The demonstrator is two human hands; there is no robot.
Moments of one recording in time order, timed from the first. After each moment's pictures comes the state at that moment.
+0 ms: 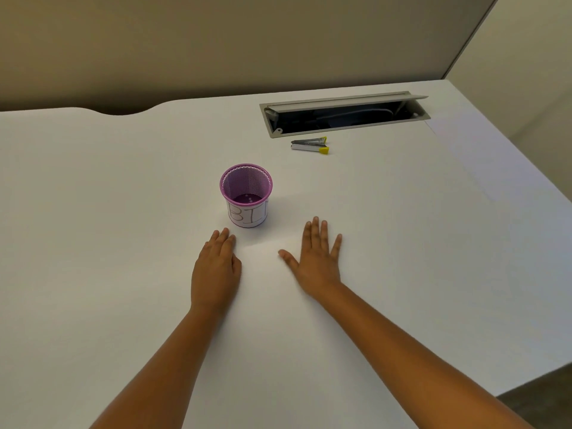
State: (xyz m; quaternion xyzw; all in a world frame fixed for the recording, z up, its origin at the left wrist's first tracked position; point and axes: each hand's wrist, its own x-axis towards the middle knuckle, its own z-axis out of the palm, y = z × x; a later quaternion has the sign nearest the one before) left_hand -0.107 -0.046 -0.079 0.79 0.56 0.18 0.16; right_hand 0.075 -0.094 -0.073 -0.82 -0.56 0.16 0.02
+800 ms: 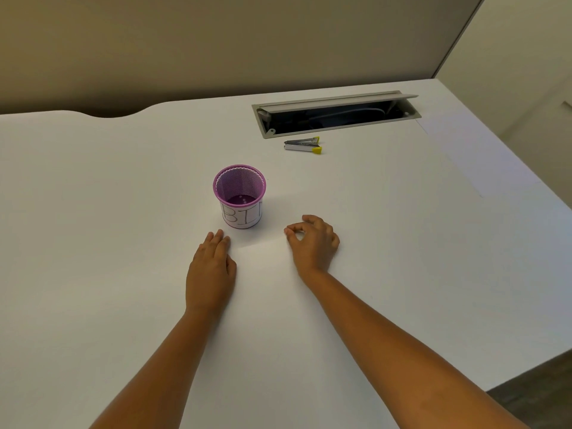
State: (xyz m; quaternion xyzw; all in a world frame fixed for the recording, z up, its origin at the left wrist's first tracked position) left_hand -0.108 -0.046 -0.080 0.79 0.56 0.18 0.16; right_hand 0.072 -0.067 -0.073 -0.86 -0.39 0.11 0.31
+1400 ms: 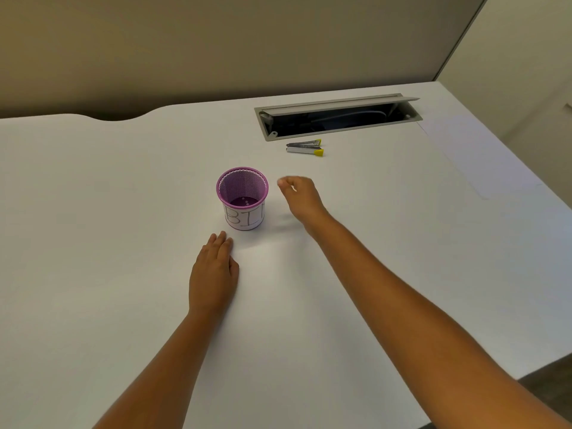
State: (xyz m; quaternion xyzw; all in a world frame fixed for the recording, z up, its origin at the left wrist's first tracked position) left_hand -0.108 -0.046 -0.079 0.79 0.56 0.18 0.16; right_hand 0.077 -0.005 0.010 -0.76 -0.41 0.32 0.38
